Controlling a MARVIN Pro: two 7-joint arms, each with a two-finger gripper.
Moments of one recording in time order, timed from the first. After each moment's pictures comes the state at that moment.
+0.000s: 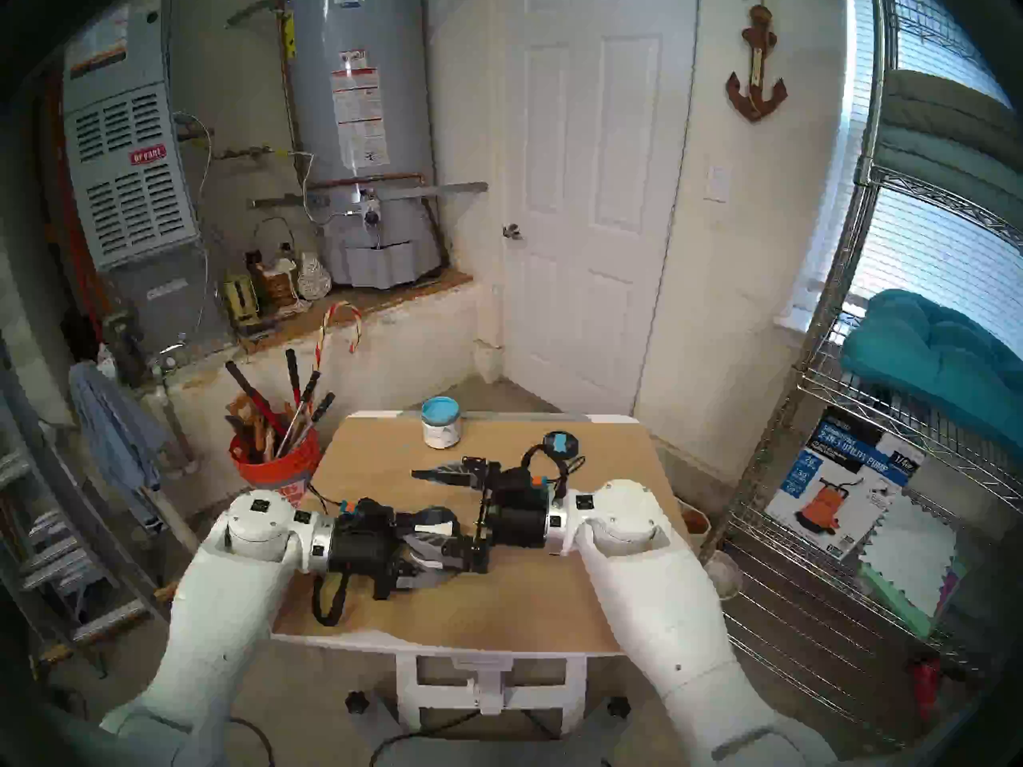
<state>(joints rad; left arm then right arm) 1.44 -1.36 -1.60 -1.33 0.09 0.07 -1.47 -1.39 -1.39 1.32 -1.42 0.24 -0.12 1.25</state>
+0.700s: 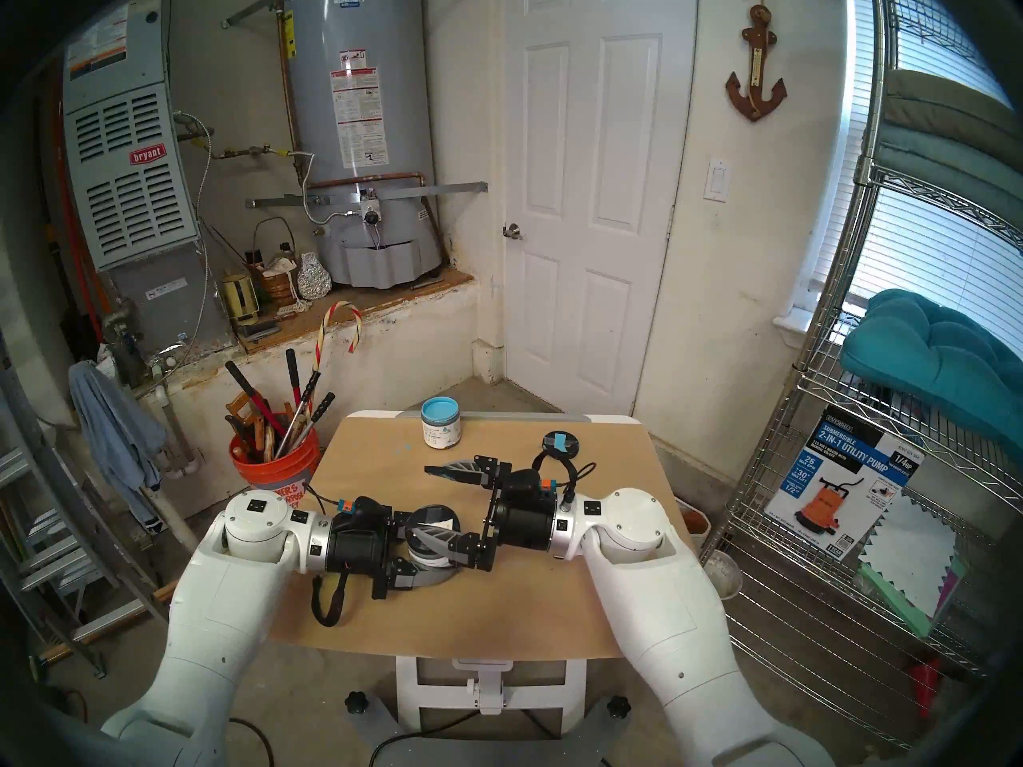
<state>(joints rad) 1.46 -1.37 -1.62 -1.36 0.09 0.08 -1.48 -1.41 -1.40 1.35 -1.42 0.24 -0.14 1.23</state>
